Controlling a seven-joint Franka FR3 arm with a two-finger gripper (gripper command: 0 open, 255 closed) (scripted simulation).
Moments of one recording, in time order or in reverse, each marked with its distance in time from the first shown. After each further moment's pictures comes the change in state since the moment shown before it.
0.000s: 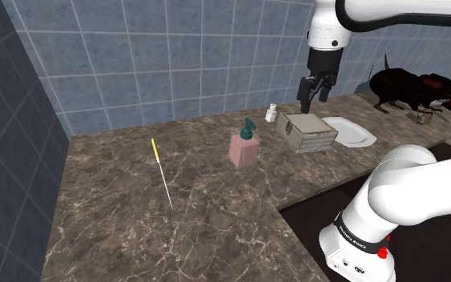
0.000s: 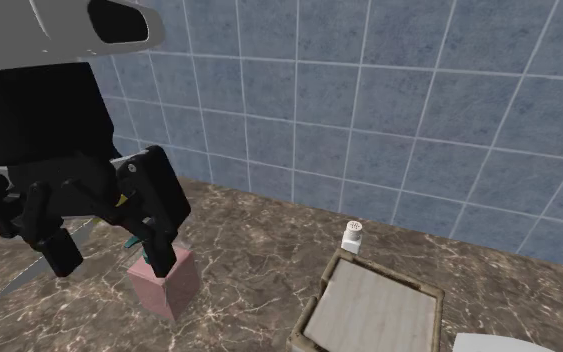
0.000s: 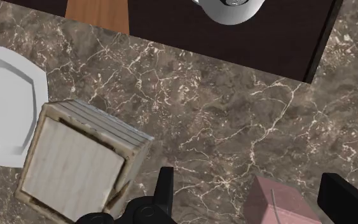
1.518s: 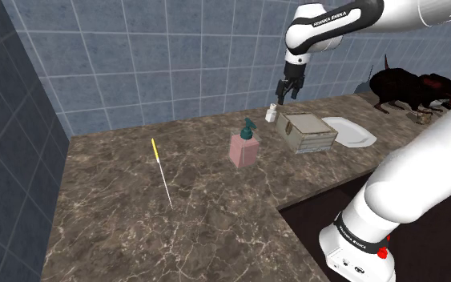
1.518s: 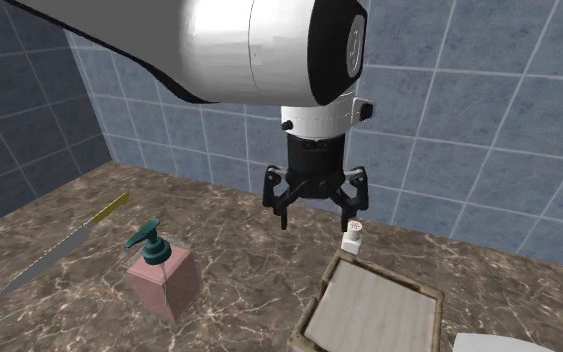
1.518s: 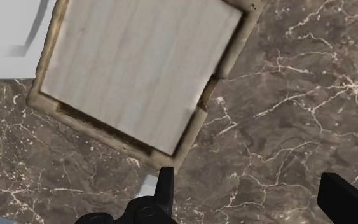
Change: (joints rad) arm -0.074 0.637 -0.356 0.234 -0.024 0.505 -0.364
